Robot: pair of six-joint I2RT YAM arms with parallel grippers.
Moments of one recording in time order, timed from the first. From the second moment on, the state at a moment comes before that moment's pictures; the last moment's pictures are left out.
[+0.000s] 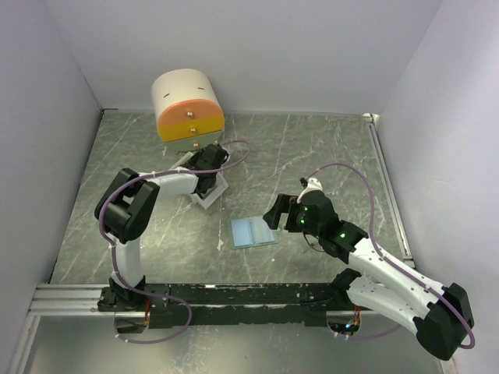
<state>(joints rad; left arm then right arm) -0.58 1.92 1.16 -0.10 -0.72 0.44 0.69 0.85 0.53 -0.26 0.07 0.66</state>
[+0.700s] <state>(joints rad) -0.58 1.92 1.16 -0.09 -0.76 0.46 0.69 0.85 0.53 -0.26 0.07 0.66</state>
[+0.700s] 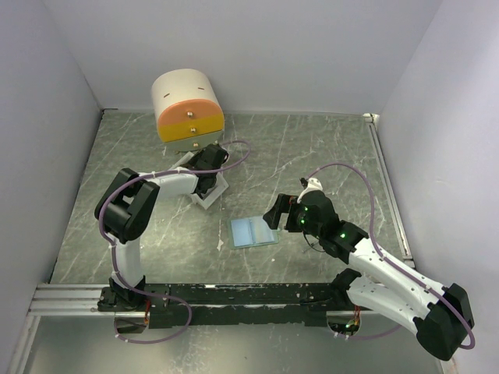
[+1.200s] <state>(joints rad) -0.58 1.92 1.16 -0.09 -0.77 0.47 0.69 0.85 0.53 -0.26 0.07 0.66</state>
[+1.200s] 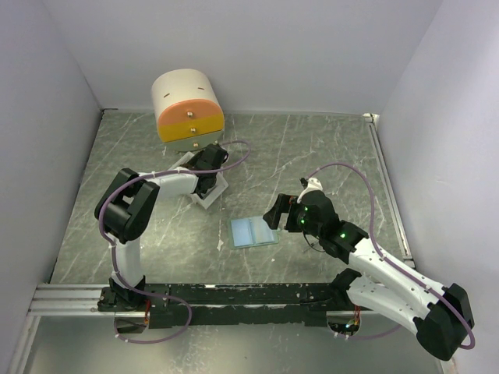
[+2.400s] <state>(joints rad) -0.58 1.92 1.16 -0.12 -0.77 0.47 0.69 0.85 0.53 -0.26 0.07 0.66</state>
